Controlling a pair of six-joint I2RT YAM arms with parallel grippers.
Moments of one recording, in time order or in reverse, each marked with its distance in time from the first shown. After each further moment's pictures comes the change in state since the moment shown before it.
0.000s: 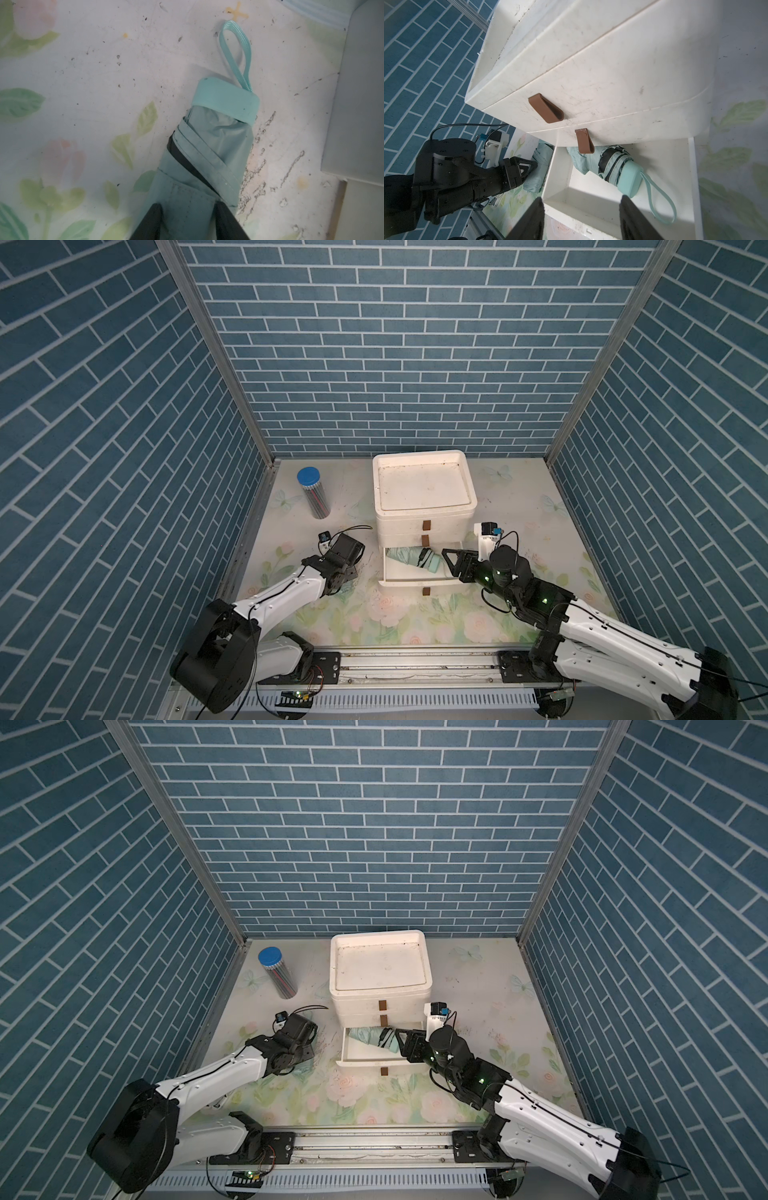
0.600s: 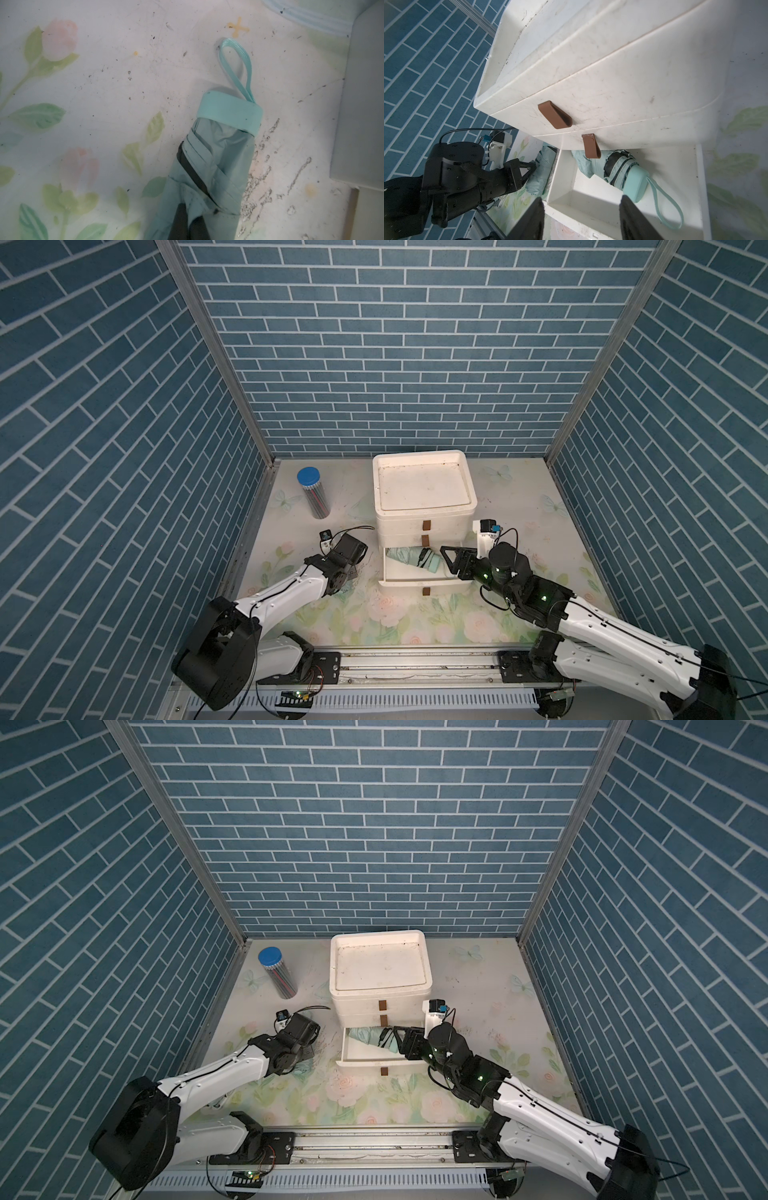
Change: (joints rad) left arm -0.022 -0.024 0.017 -0.043 -0.072 0.014; right arm 0.000 0.018 0.028 0.002 -0.011 -0.002
